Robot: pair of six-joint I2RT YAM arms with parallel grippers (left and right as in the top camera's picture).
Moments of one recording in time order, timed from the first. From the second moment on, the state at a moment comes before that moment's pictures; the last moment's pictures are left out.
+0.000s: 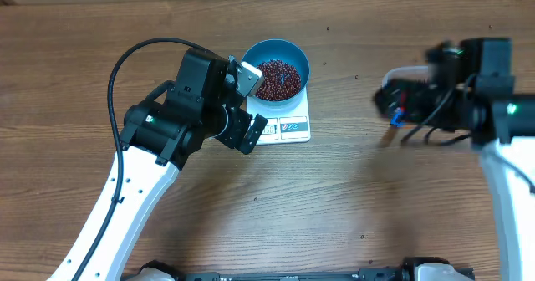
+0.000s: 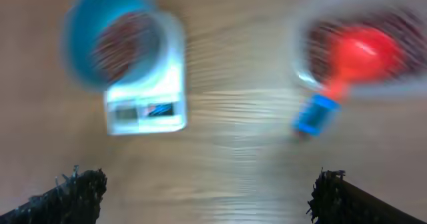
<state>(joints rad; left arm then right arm) -0.42 1.38 1.43 -1.03 0.12 0.13 -0.03 1.35 1.42 -1.14 -0.29 0.17</state>
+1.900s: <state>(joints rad) -0.42 1.38 1.43 -1.03 0.12 0.13 0.13 0.02 0.10 -0.03 -0.31 0.11</state>
